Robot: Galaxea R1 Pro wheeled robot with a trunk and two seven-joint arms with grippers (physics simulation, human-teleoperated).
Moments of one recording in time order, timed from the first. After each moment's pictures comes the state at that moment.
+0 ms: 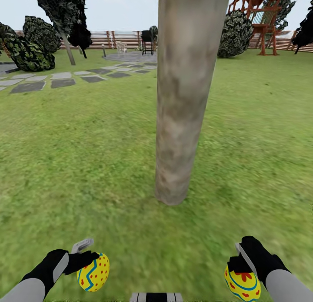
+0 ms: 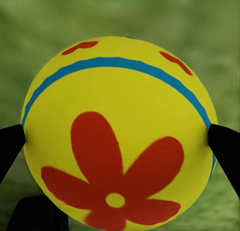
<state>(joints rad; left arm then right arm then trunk) -0.60 0.18 0.22 -0.36 0.13 0.52 -0.23 -0.62 -0.20 0.00 -0.48 0.09 0.86 0.09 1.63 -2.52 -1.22</state>
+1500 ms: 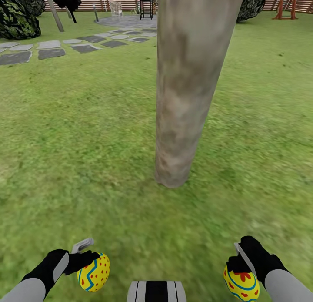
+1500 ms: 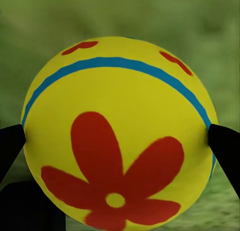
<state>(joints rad) -0.60 0.18 0.22 -0.36 0.14 0.52 -0.23 -0.62 -0.19 0.00 -0.48 0.09 0.86 0.09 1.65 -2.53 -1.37</state>
